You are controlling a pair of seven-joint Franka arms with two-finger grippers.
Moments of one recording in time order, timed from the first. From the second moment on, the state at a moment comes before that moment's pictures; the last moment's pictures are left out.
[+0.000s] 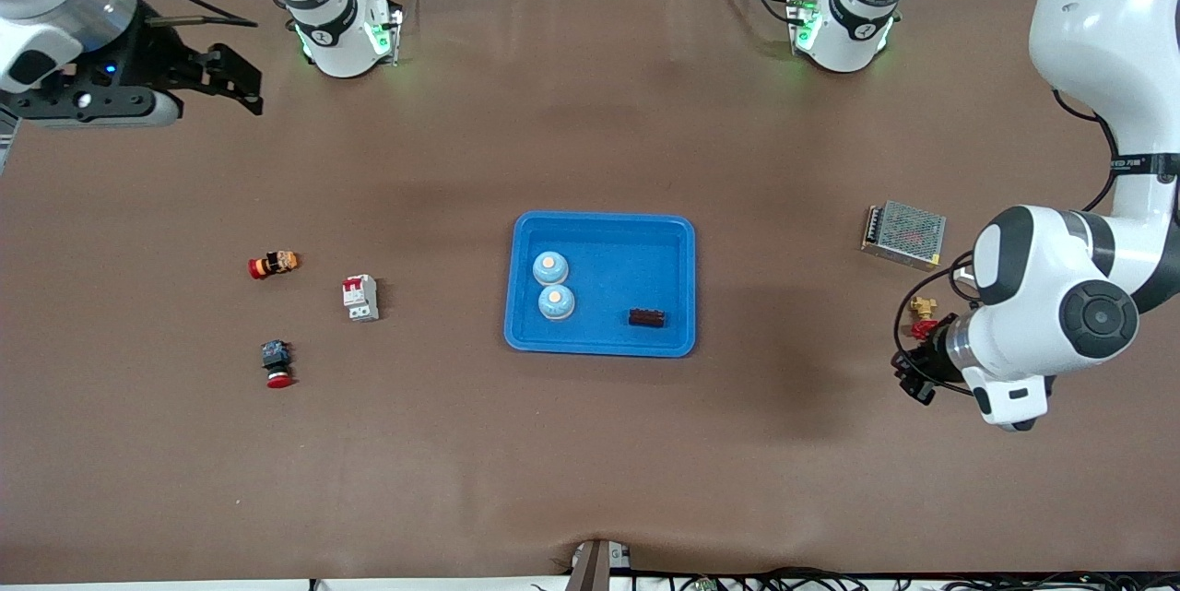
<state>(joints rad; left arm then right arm) 0.14 0.65 -0.34 -1.39 0.20 1.95 -1.23 0.11 -0.13 0.06 -1.67 0.04 1.42 0.16</state>
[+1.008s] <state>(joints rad) -0.06 0.60 -0.38 -1.49 0.20 1.98 -1.99 -0.08 -0.15 0.06 -1.77 0.02 1.52 -0.04</state>
